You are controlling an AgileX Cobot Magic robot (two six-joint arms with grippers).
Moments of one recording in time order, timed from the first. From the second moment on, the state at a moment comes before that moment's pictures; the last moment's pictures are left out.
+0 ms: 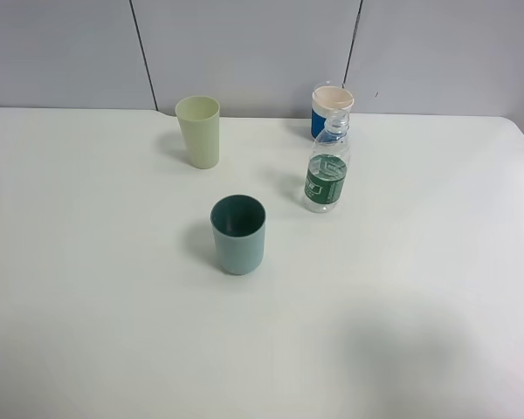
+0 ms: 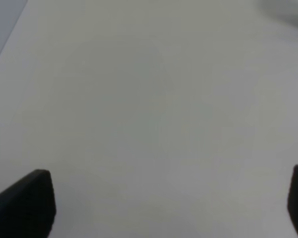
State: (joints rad) left arm 0.11 0.00 -0.50 0.02 1.06 0.00; right arm -0.05 0.00 -0.50 -0.02 1.07 -0.02
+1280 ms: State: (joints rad) left arm 0.11 0.00 -0.50 0.02 1.06 -0.01; right arm -0.05 0.00 -0.50 -0.02 1.07 -0.02
